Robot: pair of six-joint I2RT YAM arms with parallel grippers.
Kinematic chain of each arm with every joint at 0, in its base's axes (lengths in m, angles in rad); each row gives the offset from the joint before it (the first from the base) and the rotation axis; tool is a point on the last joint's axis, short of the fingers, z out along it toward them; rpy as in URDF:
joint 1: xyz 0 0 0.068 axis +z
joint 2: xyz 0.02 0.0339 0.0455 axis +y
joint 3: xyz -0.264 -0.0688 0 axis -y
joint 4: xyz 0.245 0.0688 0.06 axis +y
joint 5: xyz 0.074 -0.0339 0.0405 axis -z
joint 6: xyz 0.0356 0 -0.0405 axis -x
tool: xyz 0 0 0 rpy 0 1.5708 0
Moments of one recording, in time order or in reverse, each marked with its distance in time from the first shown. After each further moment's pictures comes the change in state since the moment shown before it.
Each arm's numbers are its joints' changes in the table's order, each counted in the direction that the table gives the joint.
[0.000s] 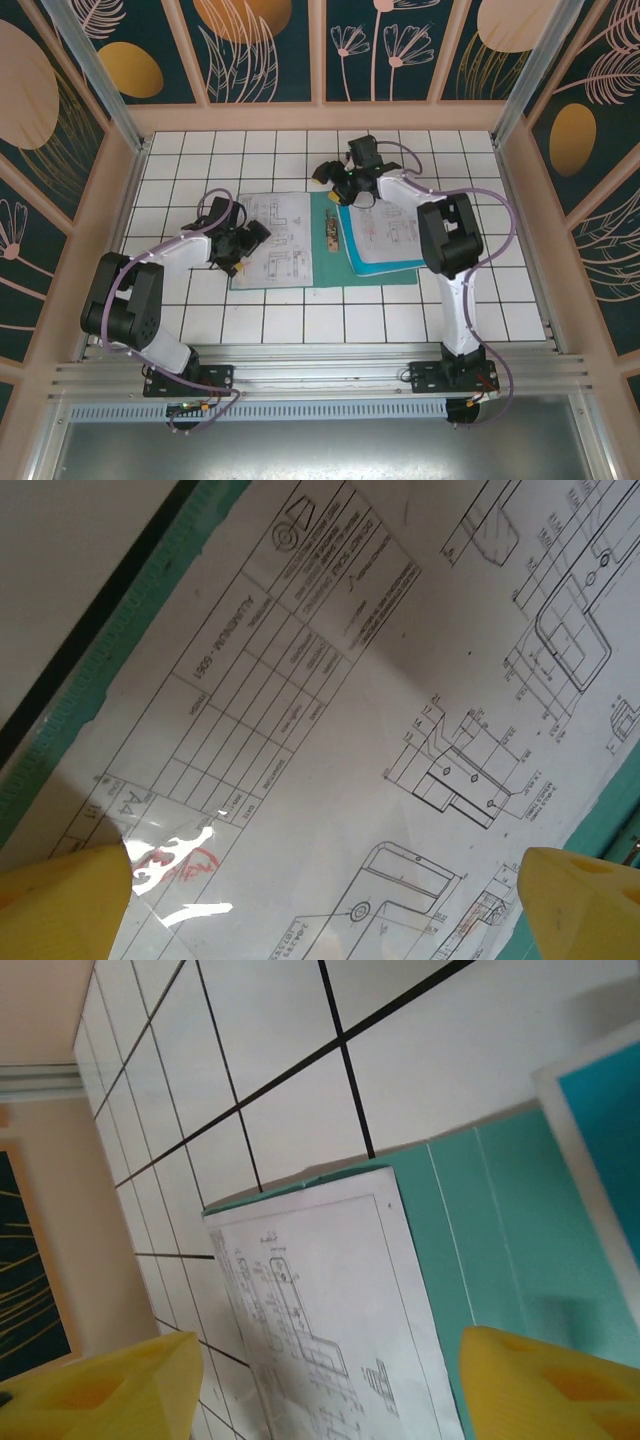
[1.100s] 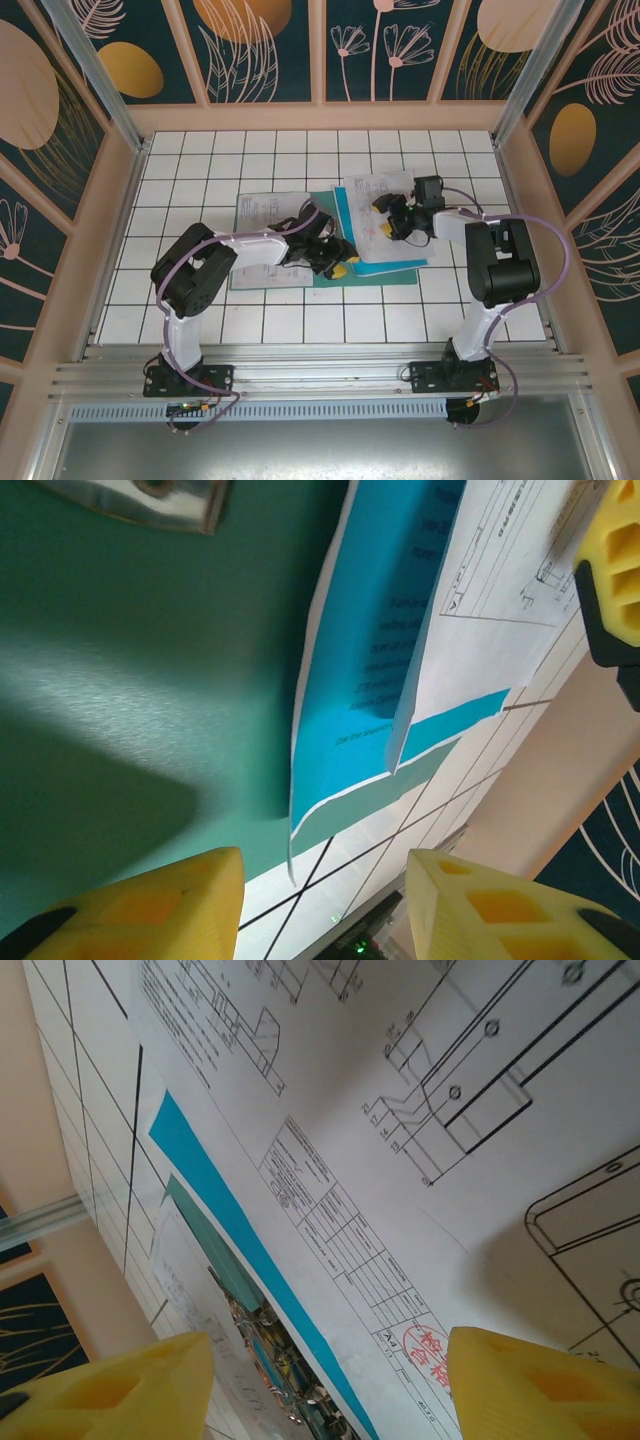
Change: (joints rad) left arm -0.472 0.391 0.297 -0.303 0.380 0.309; right arm -0.246 -0.331 -0.661 -0.264 -0.047 -0.137
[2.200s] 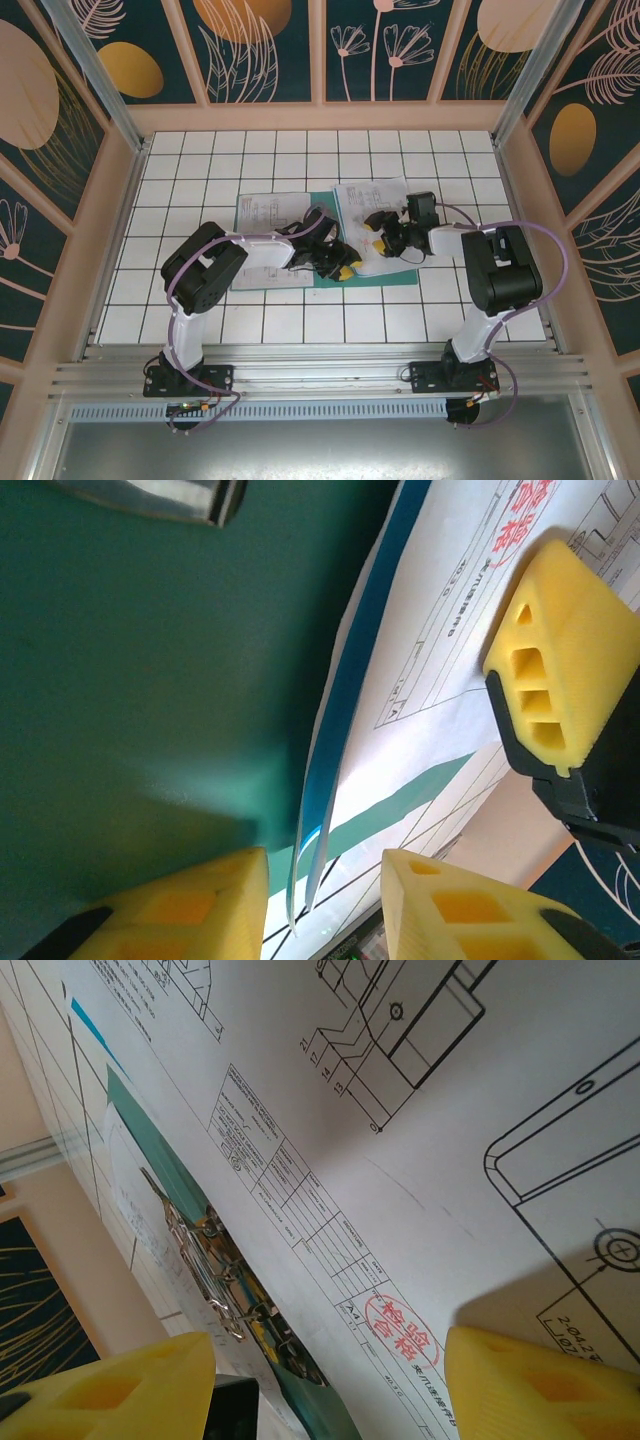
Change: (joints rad) left arm -0.021 0.051 0.006 -0.058 -0.006 0.062; right arm 0.056 -0.056 -0.156 -0.085 -0.044 -0.018
